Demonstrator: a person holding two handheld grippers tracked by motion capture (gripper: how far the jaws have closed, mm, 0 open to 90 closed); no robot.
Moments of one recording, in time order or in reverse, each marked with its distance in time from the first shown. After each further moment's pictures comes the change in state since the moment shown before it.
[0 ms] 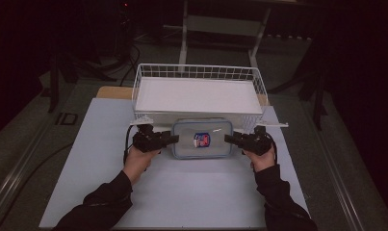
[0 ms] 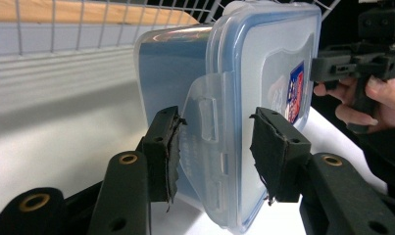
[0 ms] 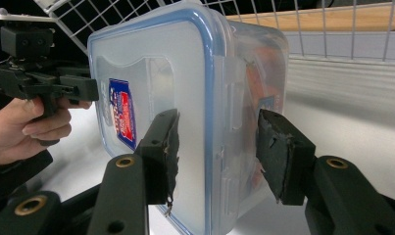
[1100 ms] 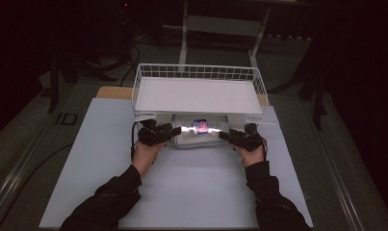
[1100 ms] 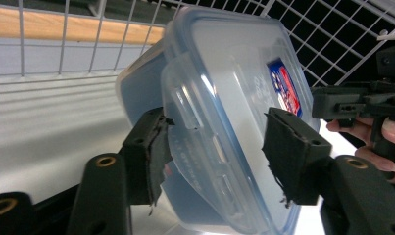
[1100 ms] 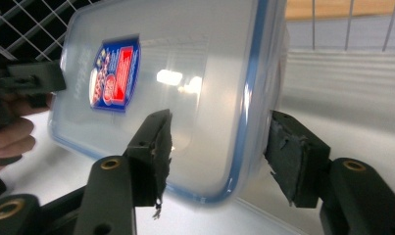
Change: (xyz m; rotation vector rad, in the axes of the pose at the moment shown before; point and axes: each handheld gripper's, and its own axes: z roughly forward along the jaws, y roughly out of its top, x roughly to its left) left arm 0.023 0.000 0.027 -0.080 0.075 -0.036; right arm -0.012 -0.002 0.037 0.011 -0.148 0.036
